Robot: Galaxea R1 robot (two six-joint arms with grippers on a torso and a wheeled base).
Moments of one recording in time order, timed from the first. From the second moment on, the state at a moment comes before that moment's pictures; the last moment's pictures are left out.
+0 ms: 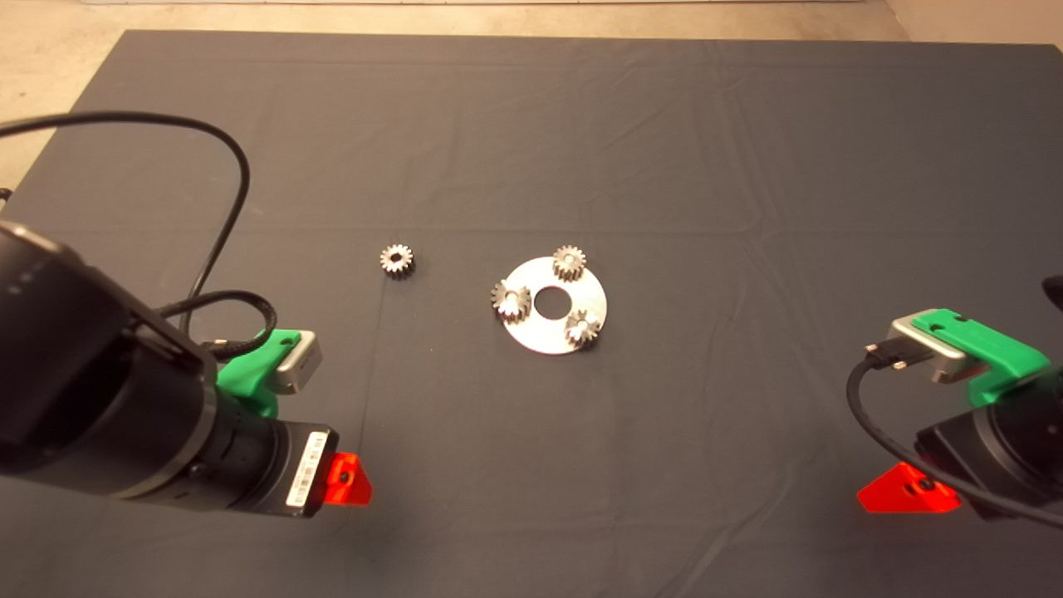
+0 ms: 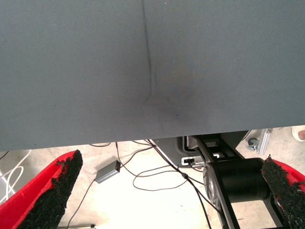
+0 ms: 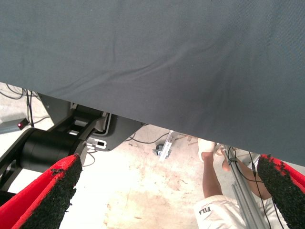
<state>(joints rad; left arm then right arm) -0.56 2.22 -0.38 0.10 1.53 -1.77 0.66 2.17 -0.35 0.12 -1.53 1.59</state>
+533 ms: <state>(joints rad) -0.56 2.22 -0.38 0.10 1.53 -1.77 0.66 2.17 -0.35 0.12 -1.53 1.59</state>
